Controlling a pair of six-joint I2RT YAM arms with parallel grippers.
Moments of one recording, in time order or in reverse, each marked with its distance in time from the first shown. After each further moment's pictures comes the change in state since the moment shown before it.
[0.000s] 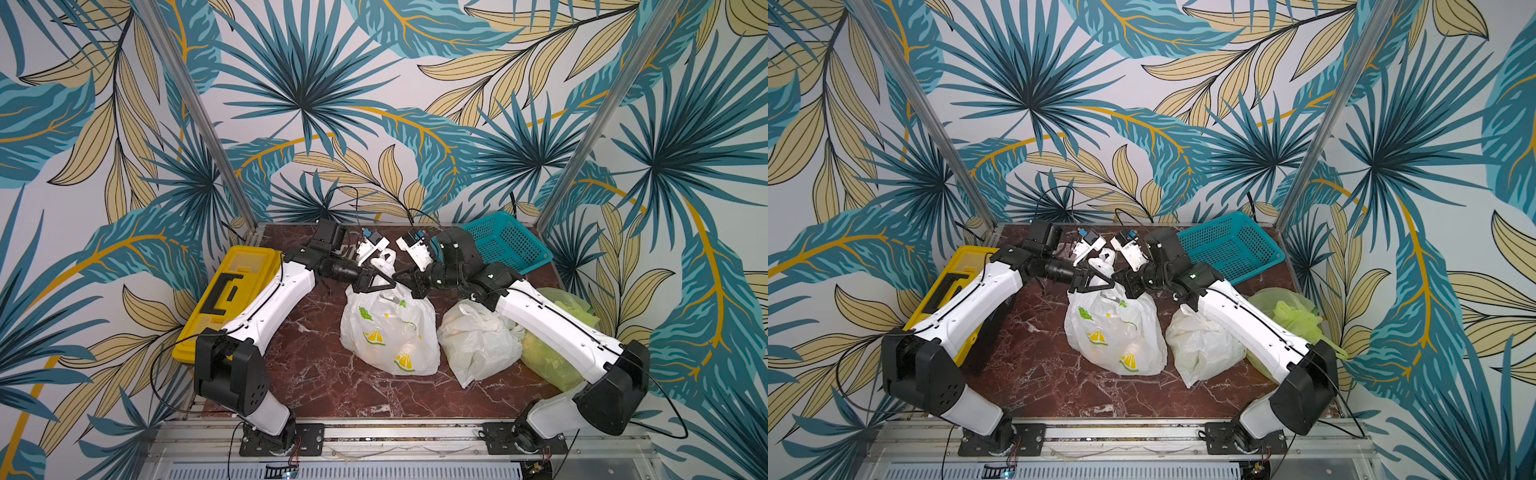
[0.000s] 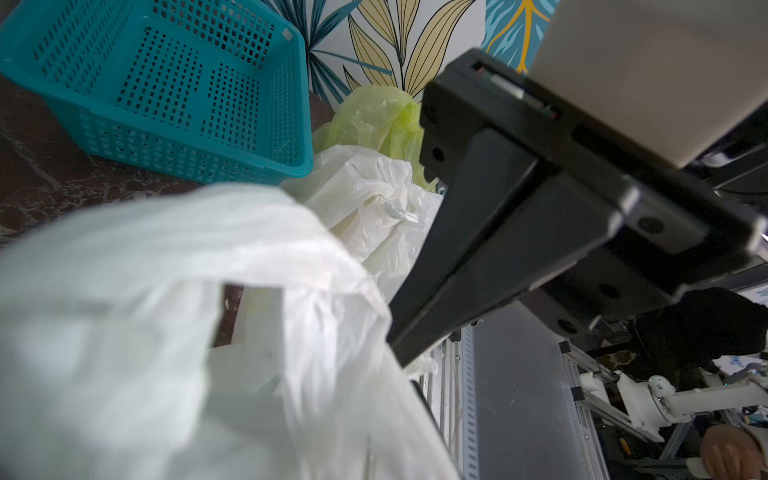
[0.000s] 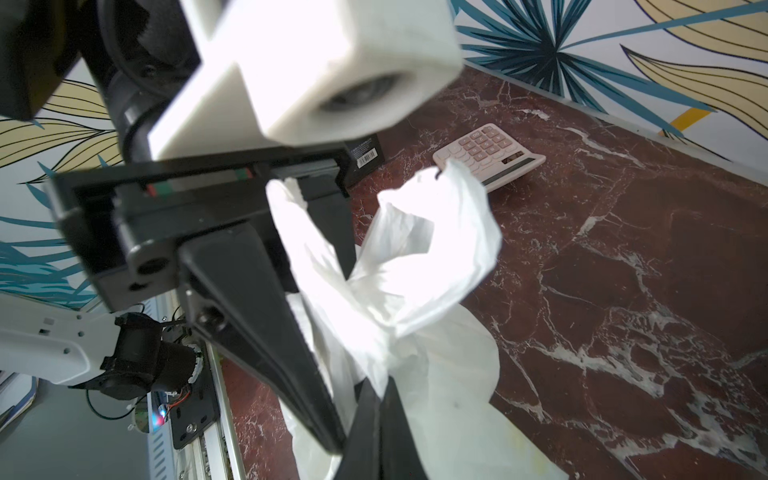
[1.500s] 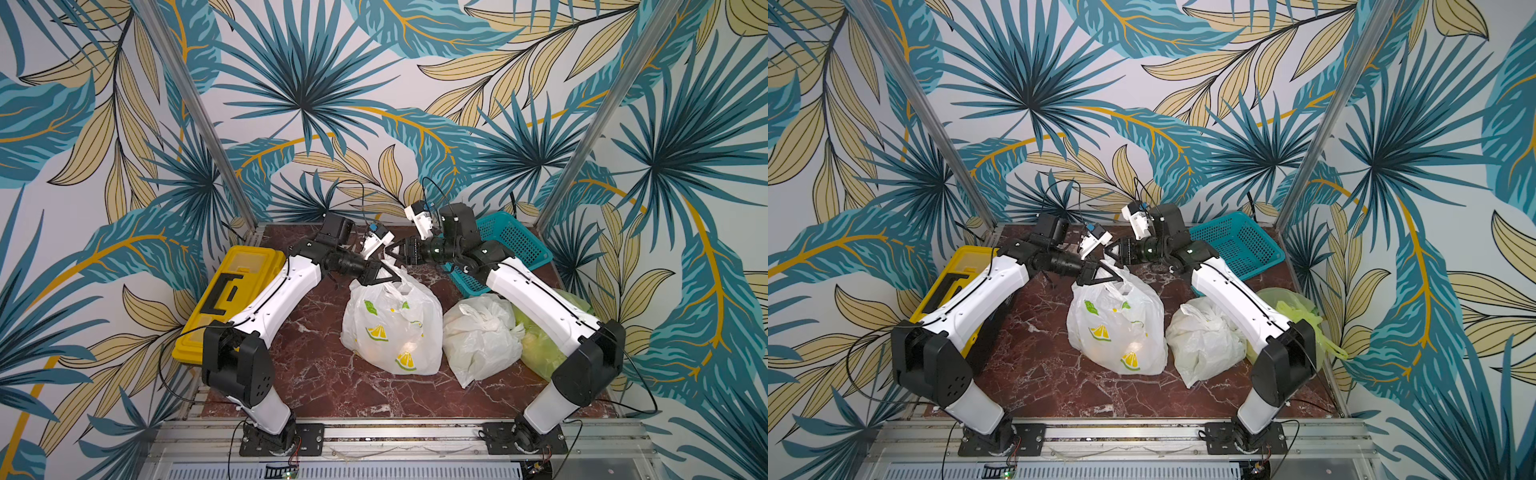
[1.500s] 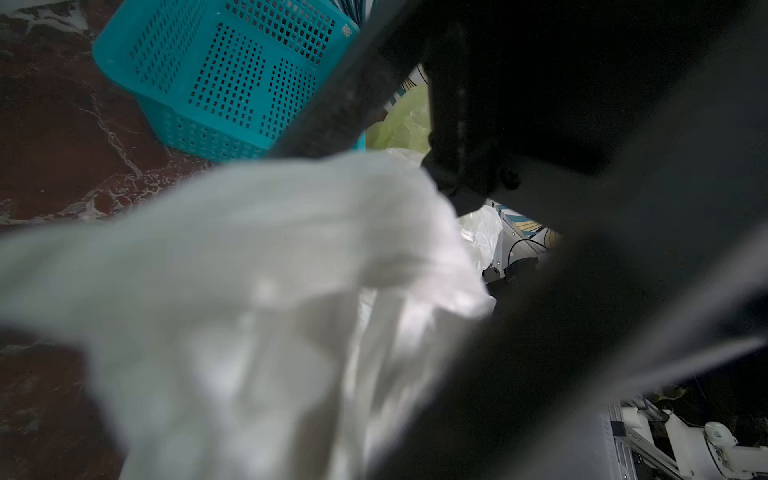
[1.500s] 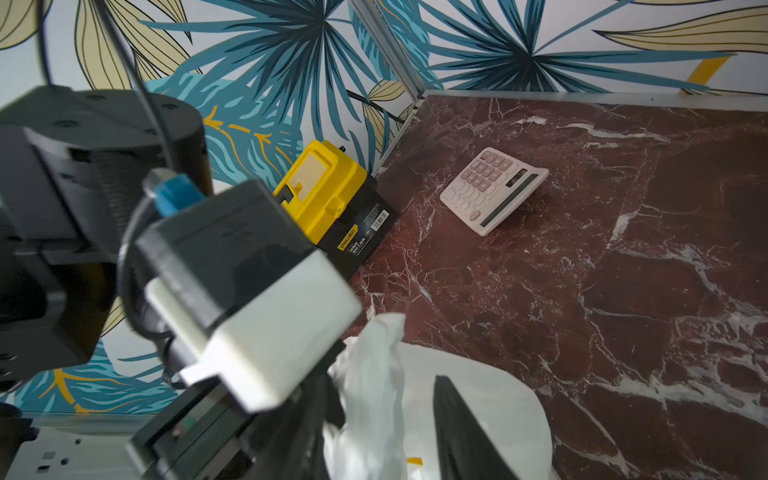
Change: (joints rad) left arm -0.030 0.064 0.091 0.002 -0.172 -0.074; right arm -0.105 0.191 0.239 0.035 -0.103 0.354
